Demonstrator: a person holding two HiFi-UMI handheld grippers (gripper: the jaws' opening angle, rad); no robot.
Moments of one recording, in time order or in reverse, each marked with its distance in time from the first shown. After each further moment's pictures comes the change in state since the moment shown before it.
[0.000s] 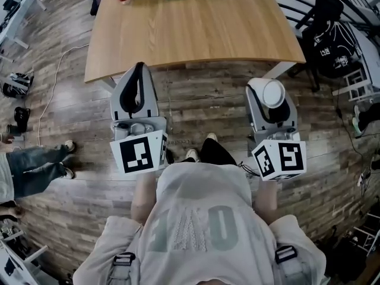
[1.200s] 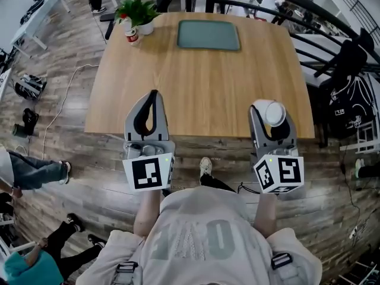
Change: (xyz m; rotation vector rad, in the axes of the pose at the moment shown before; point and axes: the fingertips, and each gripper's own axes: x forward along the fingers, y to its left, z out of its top) left arm 0.206 0.007 -0.058 0.032 0.060 0.099; right arm 0.229 -0.121 0.007 0.009 -0.013 0.097
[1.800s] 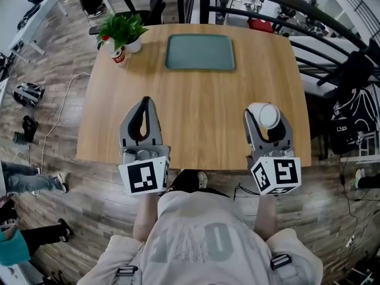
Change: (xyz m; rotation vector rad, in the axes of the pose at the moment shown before) left arm 0.130 -0.010 -0.036 0.027 0.078 0.042; right arm 0.115 -0.083 -0.011 0.006 0.054 0.046
